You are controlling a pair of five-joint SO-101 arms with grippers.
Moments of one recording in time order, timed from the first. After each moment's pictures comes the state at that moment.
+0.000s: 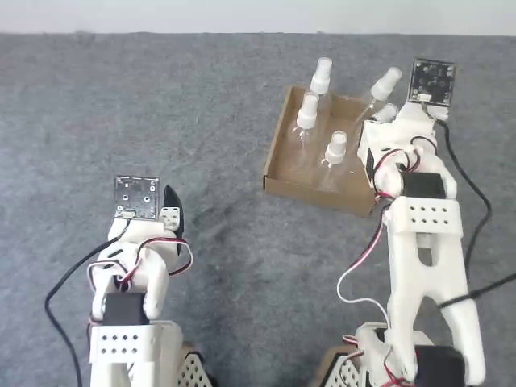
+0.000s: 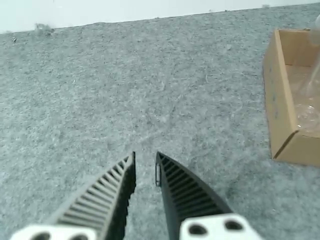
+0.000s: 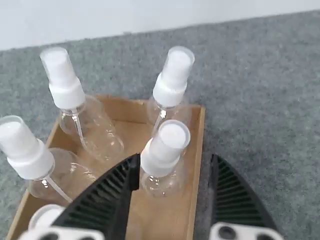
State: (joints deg) left arm -6.9 -83.6 85.8 42.3 -0.2; right arm -1.0 -24.4 33.5 35.3 -6.1
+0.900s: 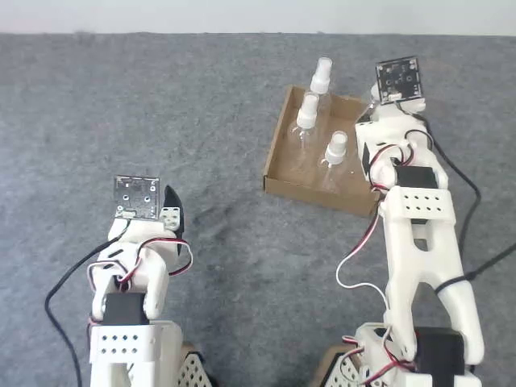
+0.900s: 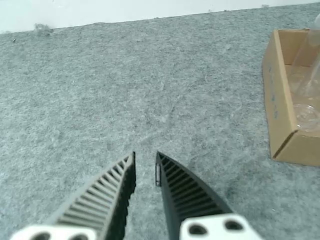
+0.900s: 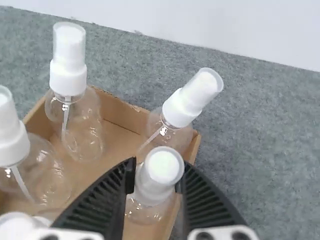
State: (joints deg) left arm -6.9 -83.6 85.8 42.3 -0.2; right arm -1.3 -18.2 33.5 27.8 12.8
